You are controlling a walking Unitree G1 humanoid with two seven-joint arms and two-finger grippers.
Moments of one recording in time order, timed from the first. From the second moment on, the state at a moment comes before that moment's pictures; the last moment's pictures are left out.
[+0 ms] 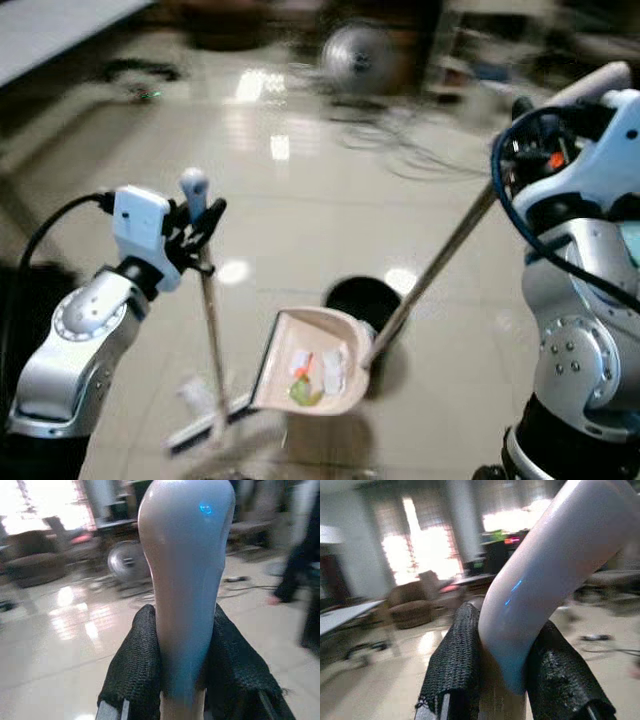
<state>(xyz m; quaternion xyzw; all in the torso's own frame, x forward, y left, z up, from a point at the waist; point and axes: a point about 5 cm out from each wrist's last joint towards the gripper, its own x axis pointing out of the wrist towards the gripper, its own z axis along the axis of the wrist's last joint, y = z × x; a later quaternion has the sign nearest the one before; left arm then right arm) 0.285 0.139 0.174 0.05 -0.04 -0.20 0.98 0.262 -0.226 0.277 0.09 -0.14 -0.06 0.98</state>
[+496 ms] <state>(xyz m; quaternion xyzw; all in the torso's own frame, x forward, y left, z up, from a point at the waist) 0.286 0.128 0.183 0.04 -0.06 -0.22 0.97 0.257 -0.237 0.281 0.08 -0.15 -0.08 0.98</state>
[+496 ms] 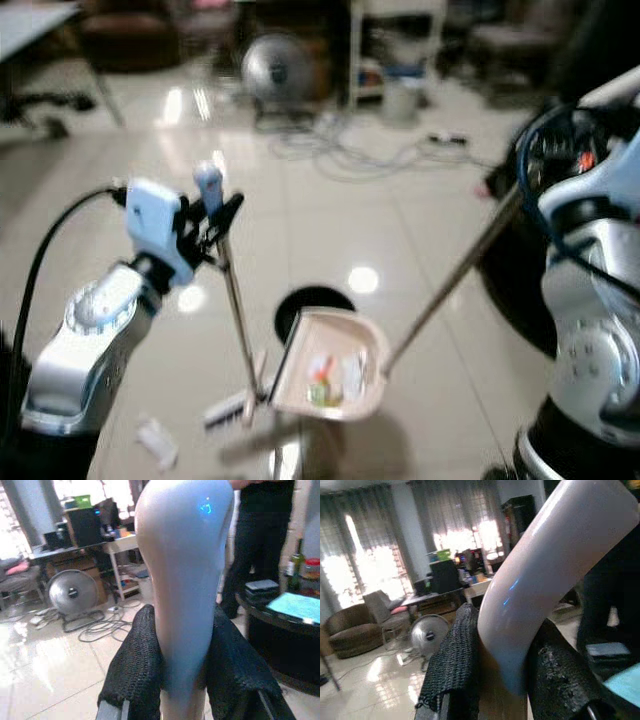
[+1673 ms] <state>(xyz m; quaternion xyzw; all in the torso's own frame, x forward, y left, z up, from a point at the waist) 0.287 0.184 0.160 0.14 -0.01 -0.08 0.99 0.263 -0.225 0.278 0.11 -0.14 -0.04 0.98</state>
